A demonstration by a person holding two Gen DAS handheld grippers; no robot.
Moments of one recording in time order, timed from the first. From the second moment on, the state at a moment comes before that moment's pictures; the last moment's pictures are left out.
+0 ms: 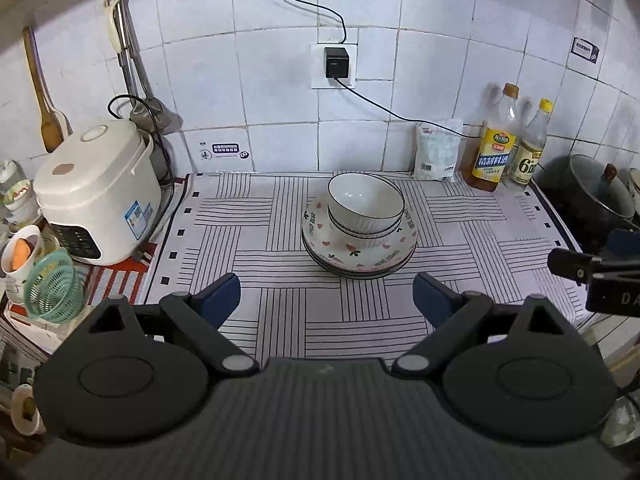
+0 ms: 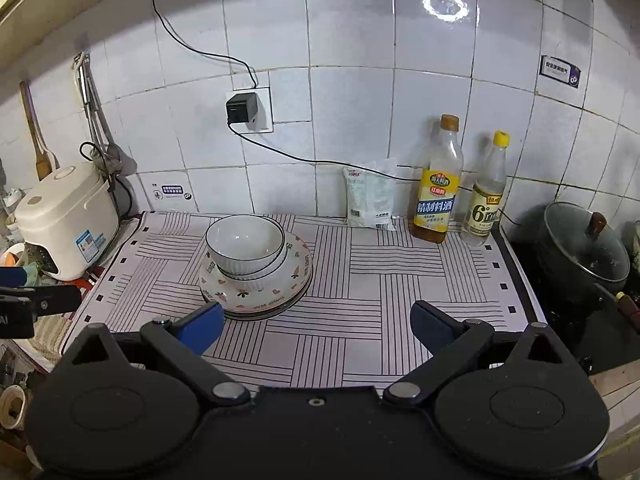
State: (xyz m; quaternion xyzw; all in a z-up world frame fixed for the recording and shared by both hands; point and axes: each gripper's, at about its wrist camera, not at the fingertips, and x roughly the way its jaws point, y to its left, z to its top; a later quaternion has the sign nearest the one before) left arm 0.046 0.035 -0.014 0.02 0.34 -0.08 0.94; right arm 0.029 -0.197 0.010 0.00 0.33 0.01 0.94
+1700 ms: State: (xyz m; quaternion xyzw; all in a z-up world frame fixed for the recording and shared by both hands) left arm 0.031 0.027 -0.036 0.02 0.32 -0.05 0.95; right arm -0.001 -0.191 -0.008 0.00 0.30 -0.03 0.95
